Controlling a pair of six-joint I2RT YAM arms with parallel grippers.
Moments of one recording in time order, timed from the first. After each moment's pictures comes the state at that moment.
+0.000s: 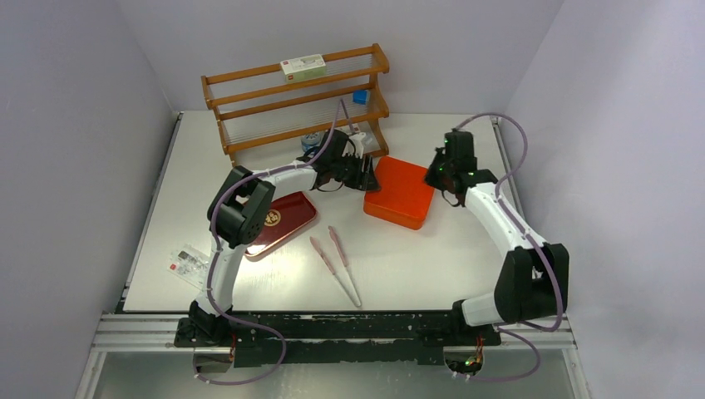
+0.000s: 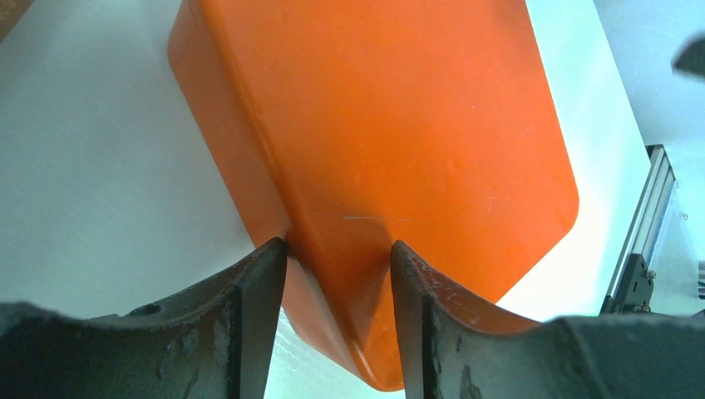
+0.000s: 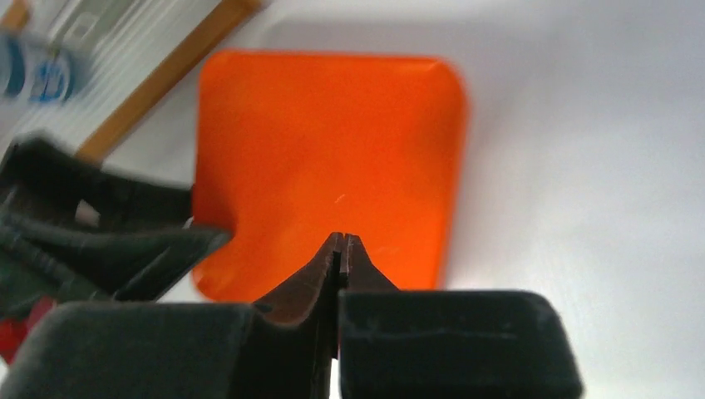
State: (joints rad) left arm -0.62 2.21 1.56 0.03 0.52 -0.36; right arm 0.10 1.43 1.04 -0.36 0.03 0.49
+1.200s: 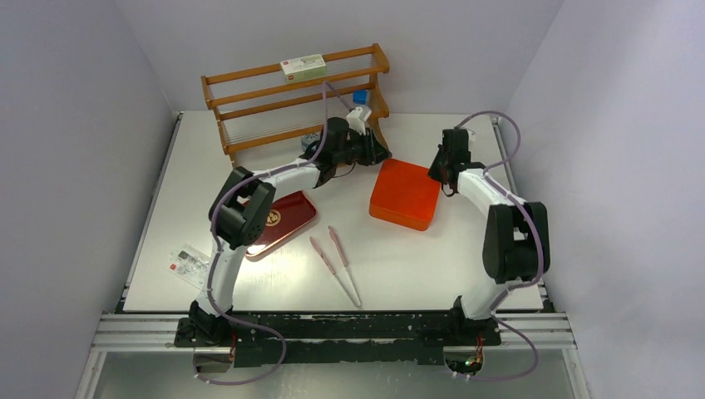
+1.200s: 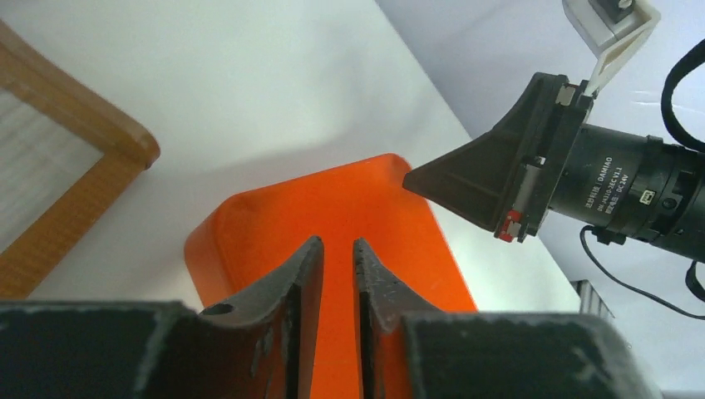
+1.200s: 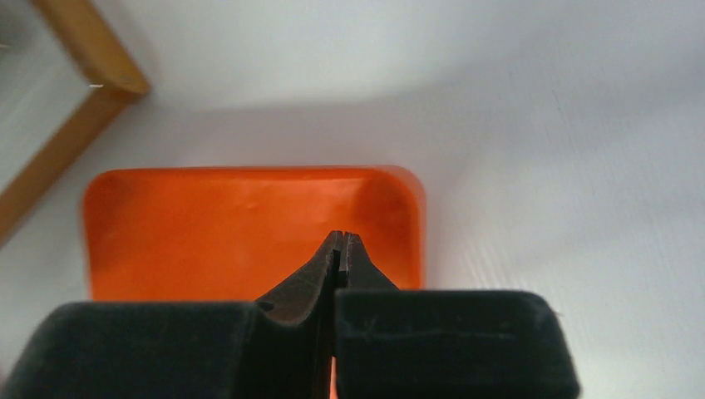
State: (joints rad) left arm -0.64 2.19 1.60 0.38 0.40 -0.57; right arm 0.10 1.64 1.10 -0.20 0.14 0.44
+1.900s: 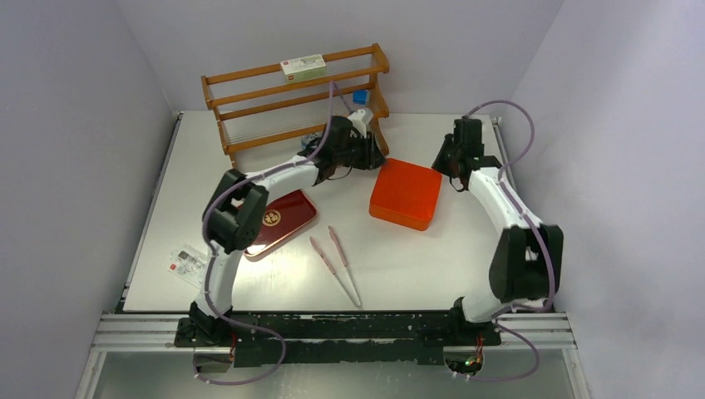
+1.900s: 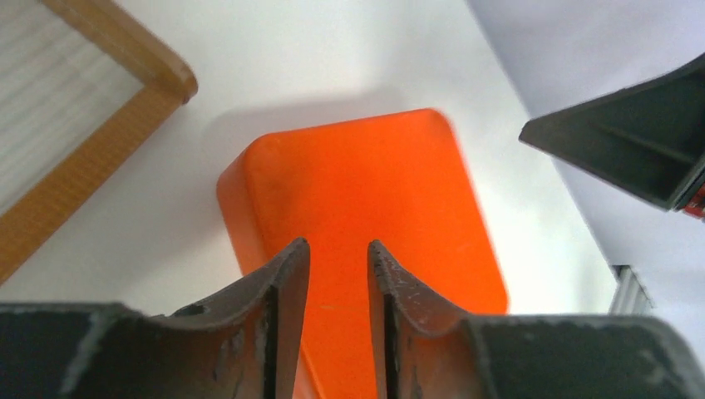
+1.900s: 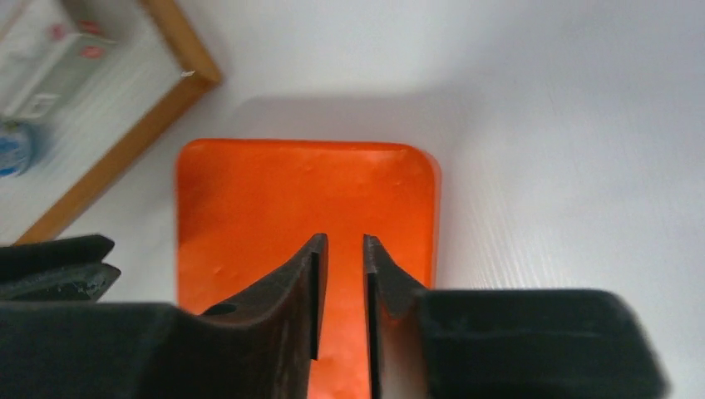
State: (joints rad) left arm -0.66 2.19 1.62 0.18 0.32 -0.50; right arm 0.07 1.60 1.17 -0.35 0.07 0.43
